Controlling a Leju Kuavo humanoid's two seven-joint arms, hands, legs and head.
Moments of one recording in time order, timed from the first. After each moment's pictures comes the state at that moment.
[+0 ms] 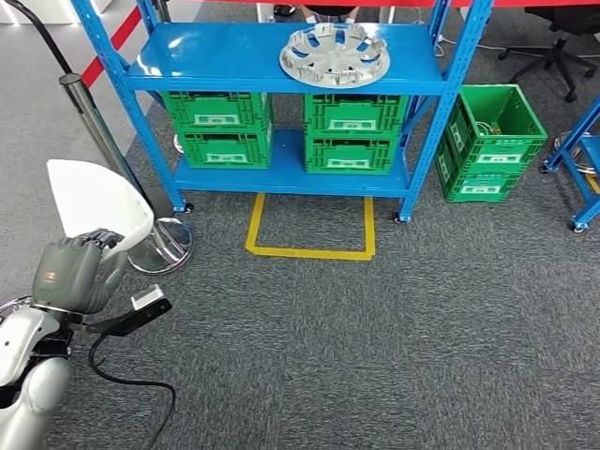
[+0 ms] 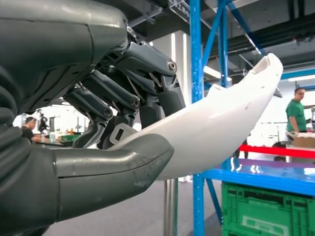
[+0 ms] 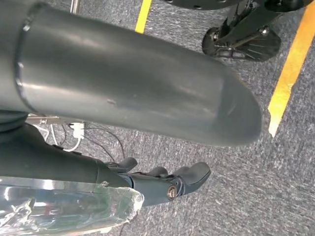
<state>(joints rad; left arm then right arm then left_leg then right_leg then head) -0.07 0.24 -0.33 -1.74 -1.06 0.02 -0.01 0.34 0.35 -0.70 -1.03 0.91 0.19 0.03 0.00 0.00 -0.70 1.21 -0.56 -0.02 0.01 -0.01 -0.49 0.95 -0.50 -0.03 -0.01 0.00</state>
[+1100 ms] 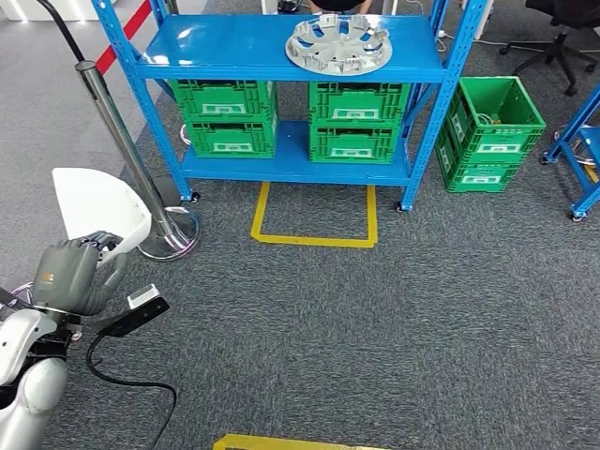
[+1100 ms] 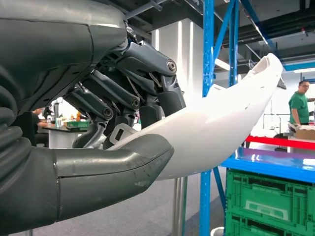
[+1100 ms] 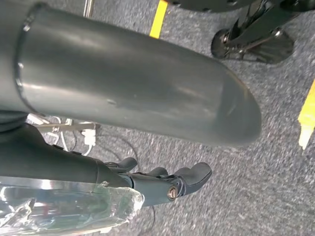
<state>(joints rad) -0.06 0.23 -0.30 -1.74 -1.00 -0.01 -0.01 0.36 0.36 -0.65 -1.04 0.89 0.17 0.06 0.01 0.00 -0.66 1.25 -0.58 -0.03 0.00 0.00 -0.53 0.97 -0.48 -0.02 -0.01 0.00</state>
